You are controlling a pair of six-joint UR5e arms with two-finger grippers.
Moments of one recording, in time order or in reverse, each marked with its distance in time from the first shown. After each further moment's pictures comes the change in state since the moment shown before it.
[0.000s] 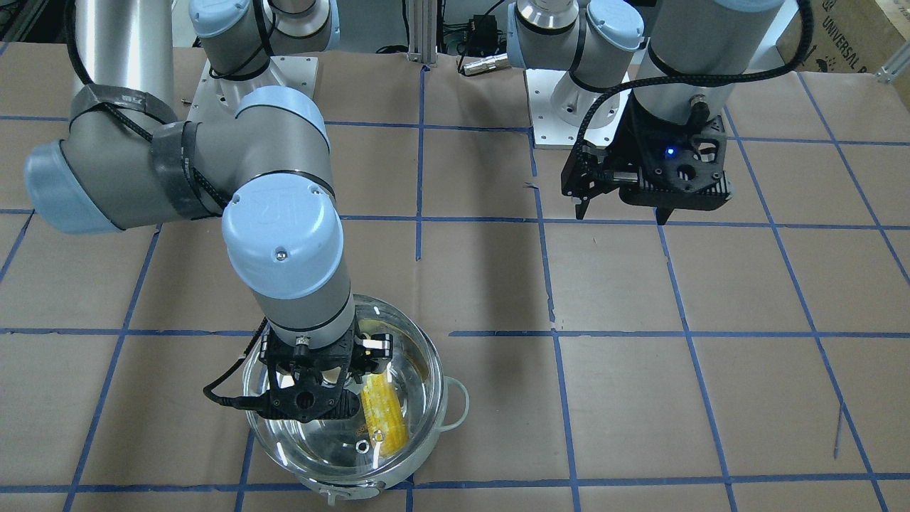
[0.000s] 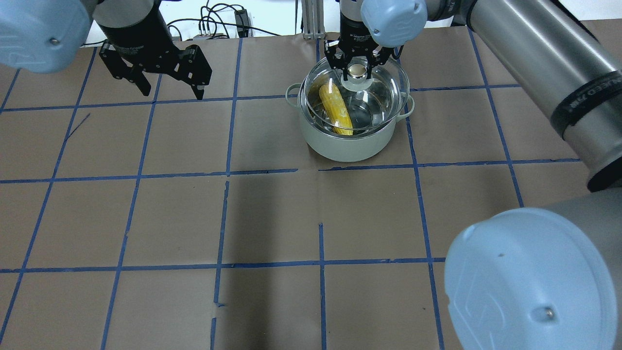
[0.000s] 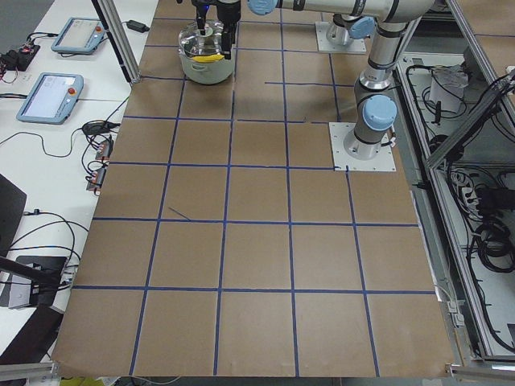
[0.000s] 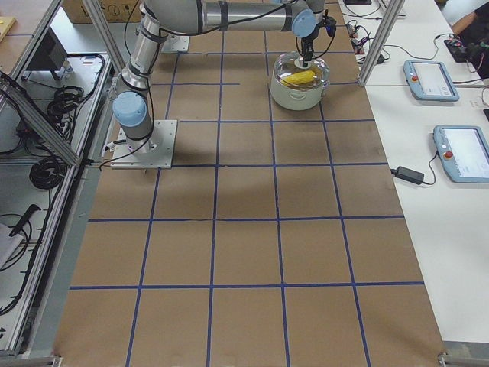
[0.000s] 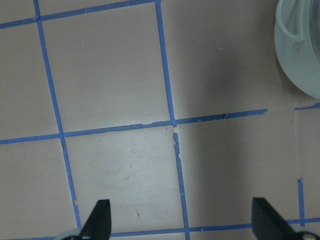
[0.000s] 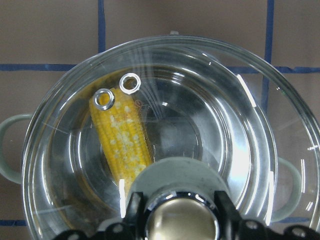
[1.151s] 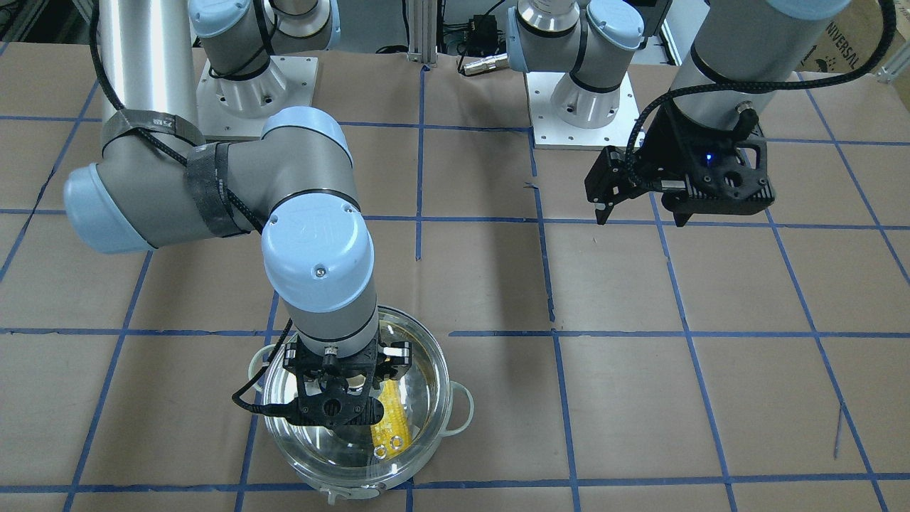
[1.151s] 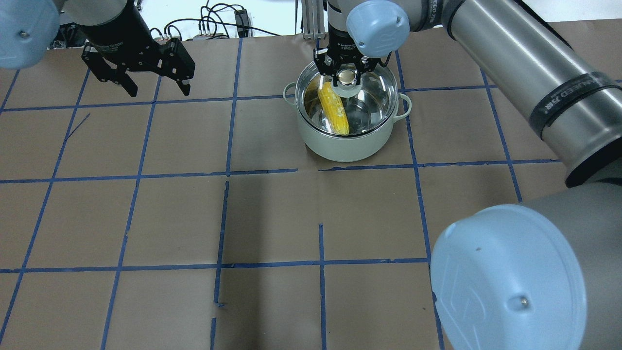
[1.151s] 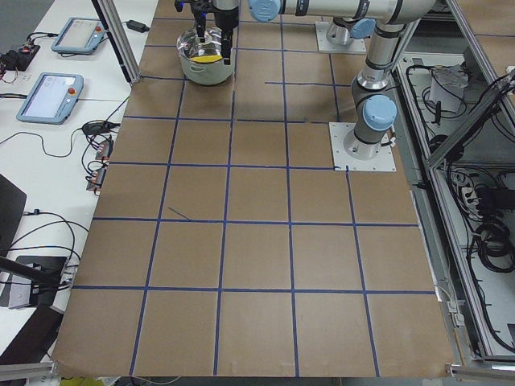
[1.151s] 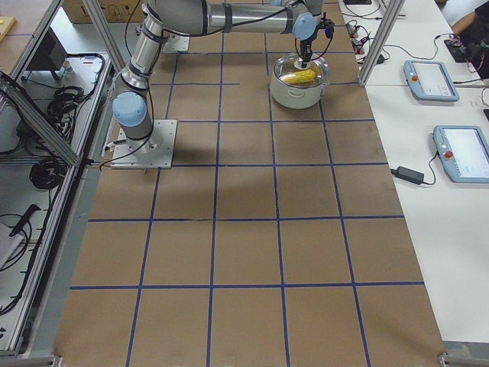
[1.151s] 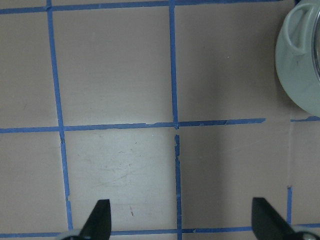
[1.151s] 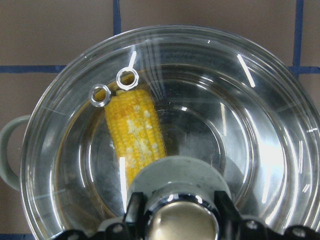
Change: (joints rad) left arm 0.053 0.003 -0.003 -0.007 -0.032 -0.034; right arm 0.020 0.031 -0.007 -0.020 -0.002 0.018
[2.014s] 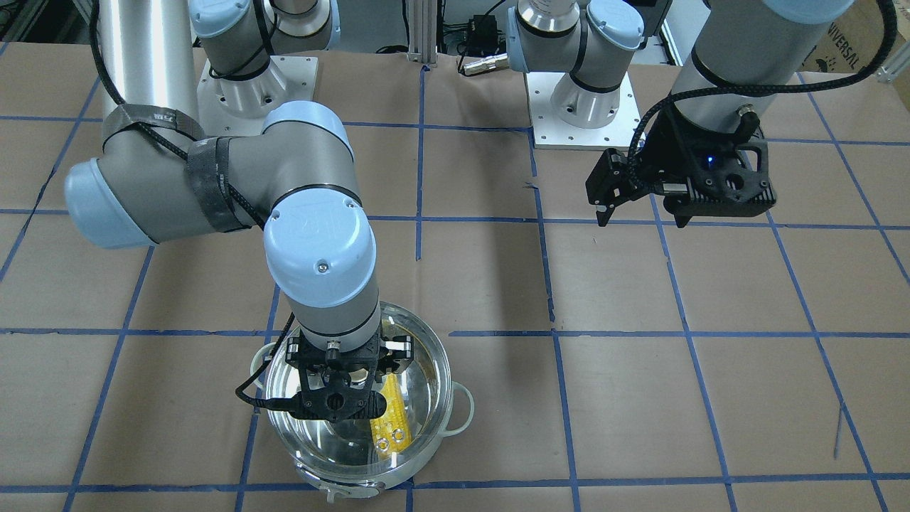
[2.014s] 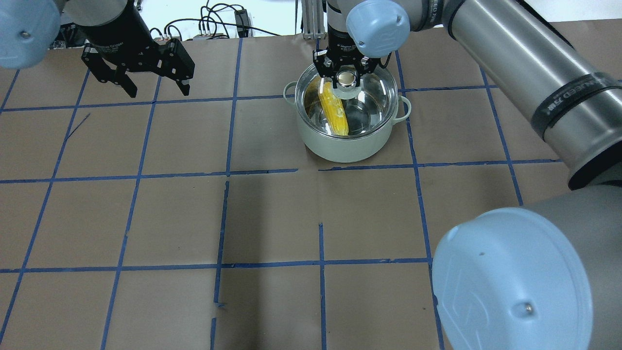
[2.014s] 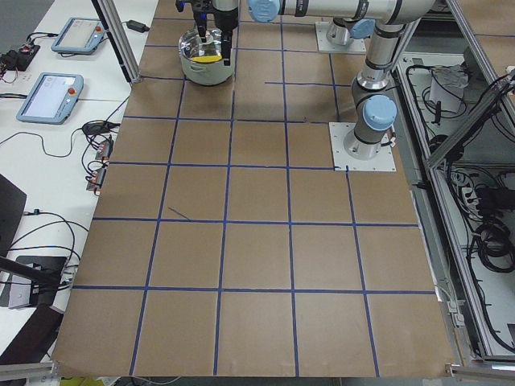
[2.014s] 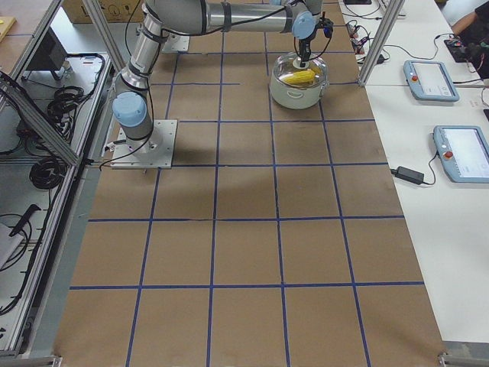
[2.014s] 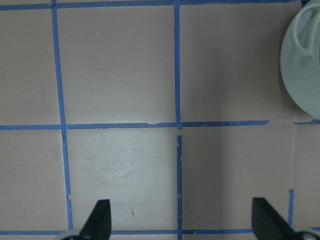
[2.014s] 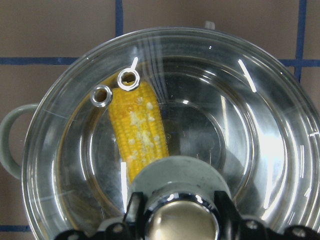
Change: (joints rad) left arm 0.001 -0.002 -0.001 0.000 0.002 -0.005; right arm 0.006 -0.010 0.009 0.015 0.008 0.004
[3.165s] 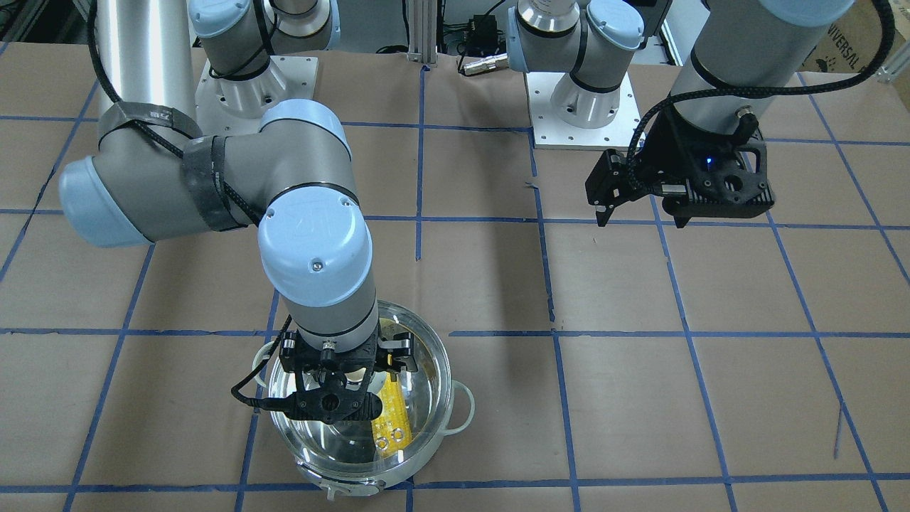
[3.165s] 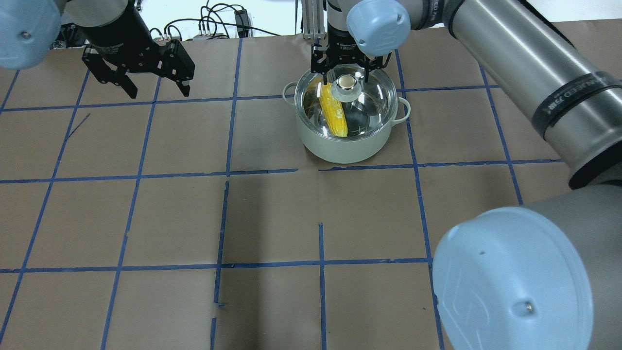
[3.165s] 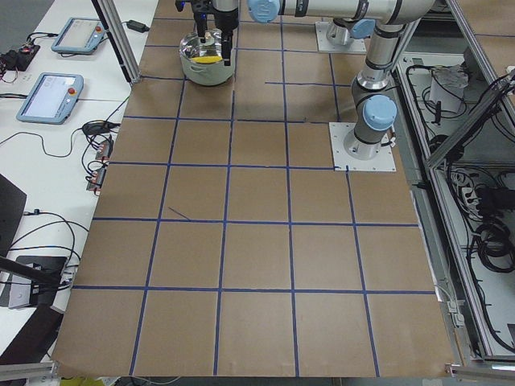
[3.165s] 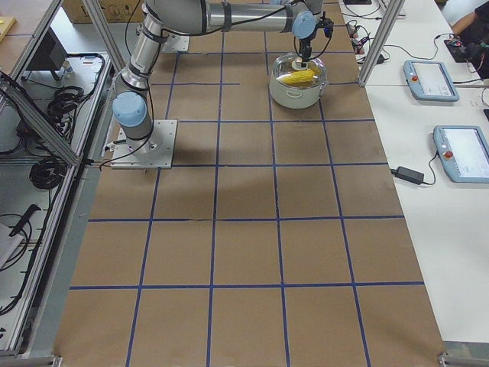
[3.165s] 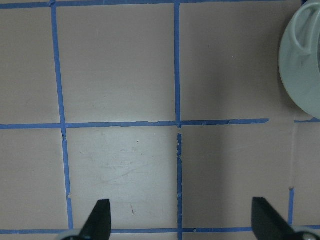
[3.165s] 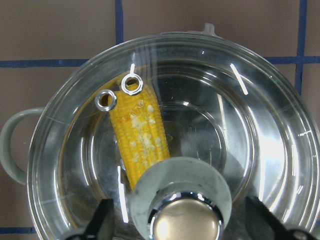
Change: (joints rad) left arm 0.000 -0.001 -0.001 -0.001 0.000 0.002; right arm -0.011 -0.005 -0.015 0.005 0.006 0.012
